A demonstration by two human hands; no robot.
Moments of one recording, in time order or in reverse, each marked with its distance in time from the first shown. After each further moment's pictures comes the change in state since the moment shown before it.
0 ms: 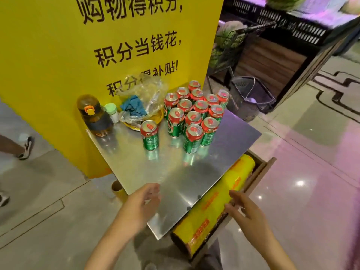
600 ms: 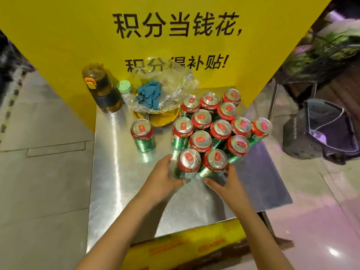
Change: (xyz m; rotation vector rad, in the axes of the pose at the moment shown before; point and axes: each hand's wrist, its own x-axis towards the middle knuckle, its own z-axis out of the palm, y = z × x) left_hand 0.183 0.077 0.105 -0.098 0.297 -0.176; right_hand 0.282 -0.030 -0.040 0.013 -0.428 -0.229
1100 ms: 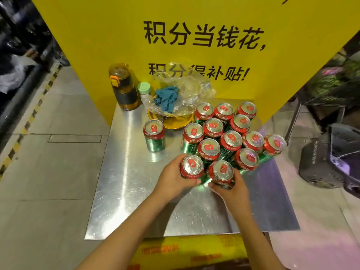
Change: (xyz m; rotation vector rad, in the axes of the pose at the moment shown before) left_hand 0.019 -0.011 0.029 -0.182 0.243 0.037; right_hand 0.020 0.008 -0.004 0.104 0.017 -0.125
